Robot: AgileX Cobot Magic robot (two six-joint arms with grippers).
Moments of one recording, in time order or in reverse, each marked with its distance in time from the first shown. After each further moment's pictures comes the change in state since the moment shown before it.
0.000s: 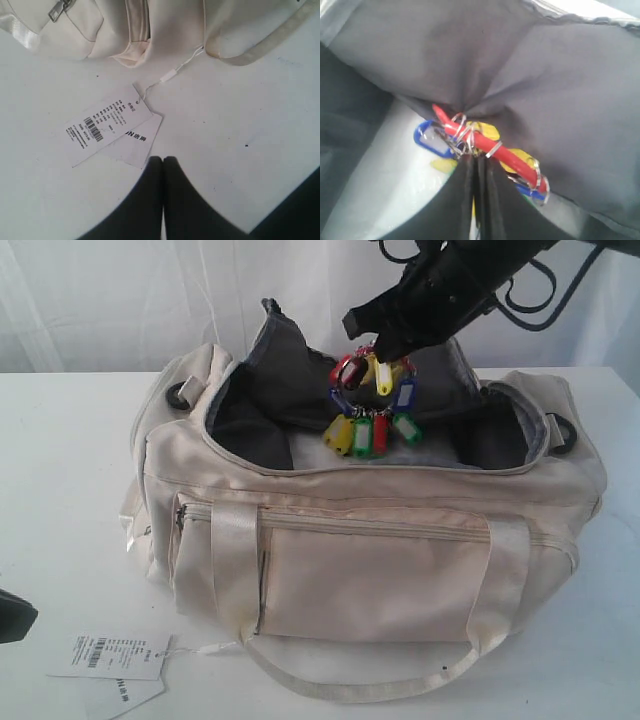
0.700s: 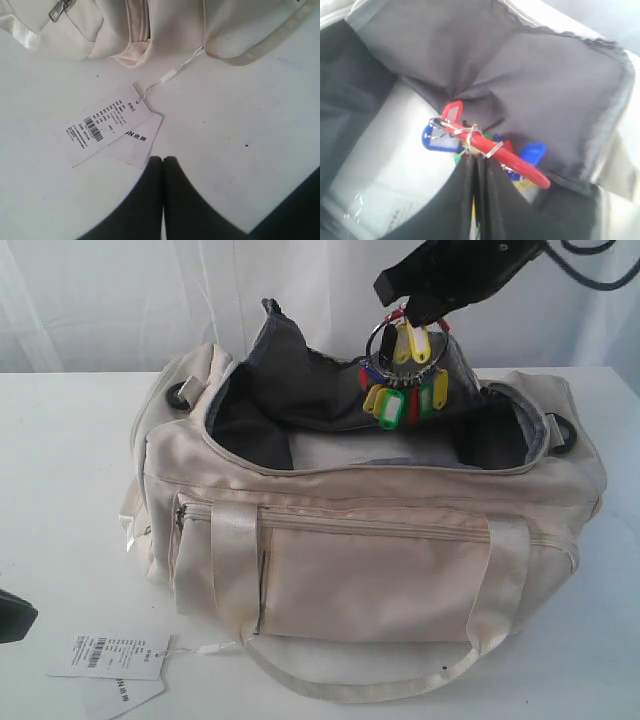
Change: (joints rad) left arm 0.000 0.000 0.000 0.000 0.000 0.000; right arm 0.000 -0.169 0.005 -0.100 0.120 -0.023
